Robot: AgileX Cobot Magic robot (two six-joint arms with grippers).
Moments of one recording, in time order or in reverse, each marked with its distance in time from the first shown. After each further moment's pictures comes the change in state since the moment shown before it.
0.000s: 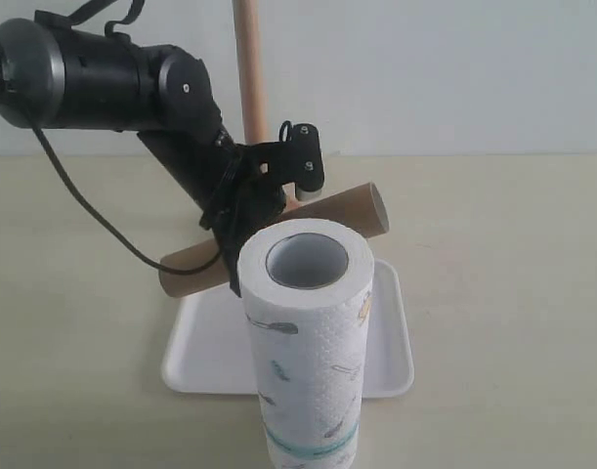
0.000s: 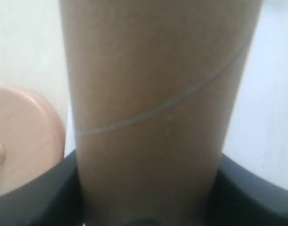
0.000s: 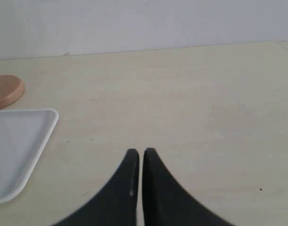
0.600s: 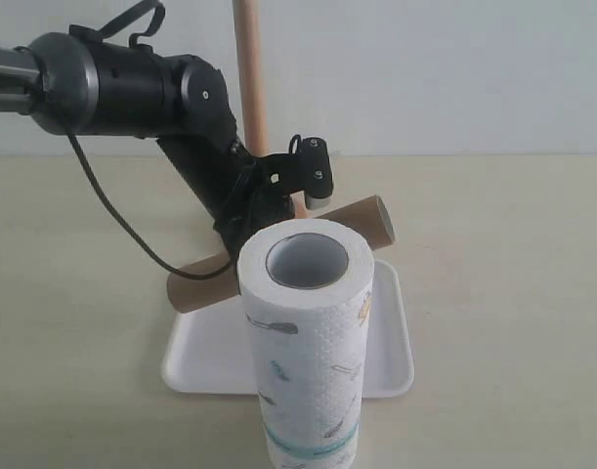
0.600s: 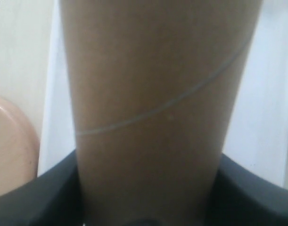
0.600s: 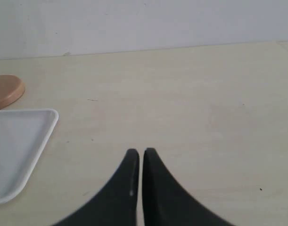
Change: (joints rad) left arm 0.000 0.073 -0.061 -0.034 0.072 -0.003; right arm 0.000 0.000 0.000 0.000 0.000 0.000
